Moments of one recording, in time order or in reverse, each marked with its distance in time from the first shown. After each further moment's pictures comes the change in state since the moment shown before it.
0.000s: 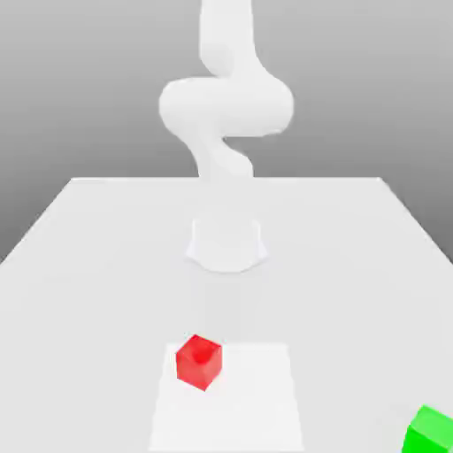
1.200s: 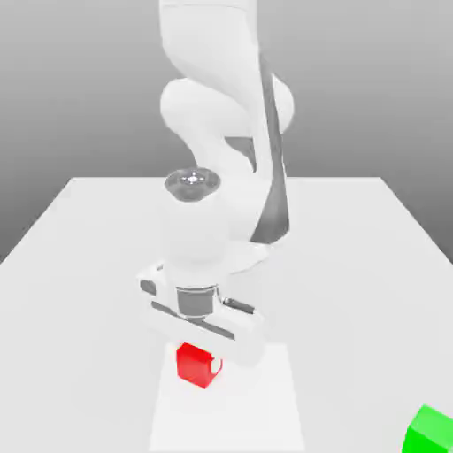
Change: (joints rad) arm -0.121 0.859 0.019 -0.442 -0.022 0.584 0.392
